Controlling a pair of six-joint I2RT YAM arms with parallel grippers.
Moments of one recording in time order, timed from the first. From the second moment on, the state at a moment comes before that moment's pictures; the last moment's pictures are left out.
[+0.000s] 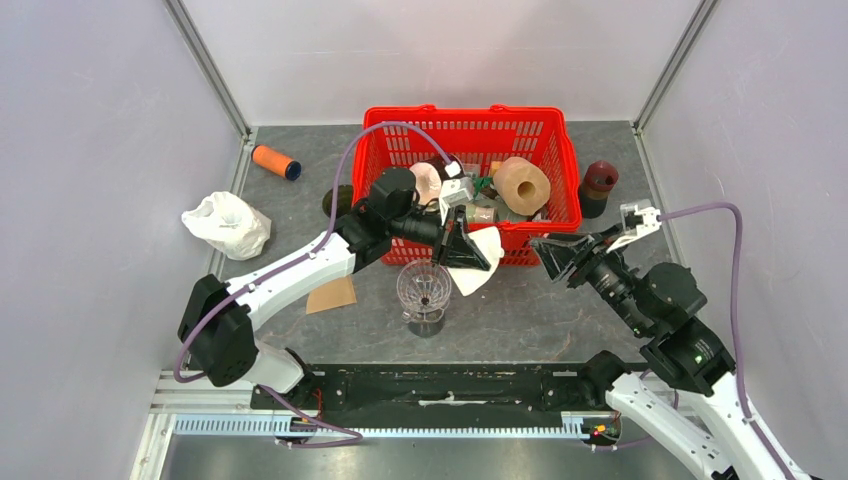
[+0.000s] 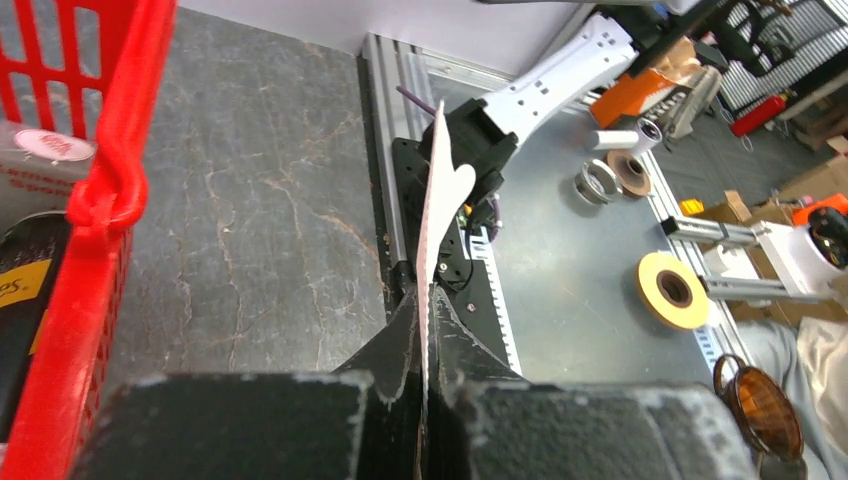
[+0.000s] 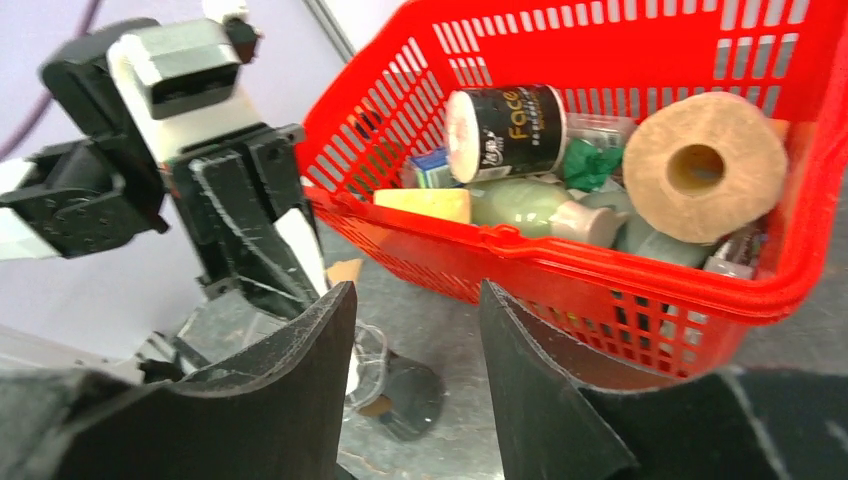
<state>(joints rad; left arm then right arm) -0.78 1.45 1.13 0.09 1.00 -0.21 0.62 0.46 0.85 -0.38 0.03 0.46</state>
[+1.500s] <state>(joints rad) -0.78 1.45 1.13 -0.01 1.16 -0.04 0.62 0.76 0.84 -0.29 -0.54 0.29</state>
